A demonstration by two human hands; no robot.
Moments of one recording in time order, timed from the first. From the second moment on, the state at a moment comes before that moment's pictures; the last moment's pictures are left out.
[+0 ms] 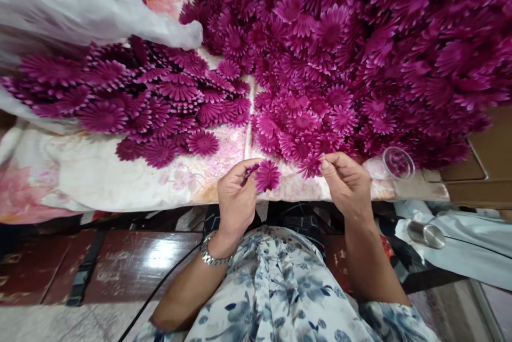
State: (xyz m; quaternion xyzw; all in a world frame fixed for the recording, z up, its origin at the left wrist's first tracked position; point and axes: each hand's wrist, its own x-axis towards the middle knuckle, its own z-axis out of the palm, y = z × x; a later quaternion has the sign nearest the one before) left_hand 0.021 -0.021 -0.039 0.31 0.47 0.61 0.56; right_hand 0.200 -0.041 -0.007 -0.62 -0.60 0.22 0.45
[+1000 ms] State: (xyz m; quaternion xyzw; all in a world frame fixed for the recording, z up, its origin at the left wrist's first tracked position) left_hand 0.035 -0.016 -0.022 0.20 0.45 0.50 0.71; right_hand 0.223 0.002 0.004 -0.60 -0.65 -0.18 0.43
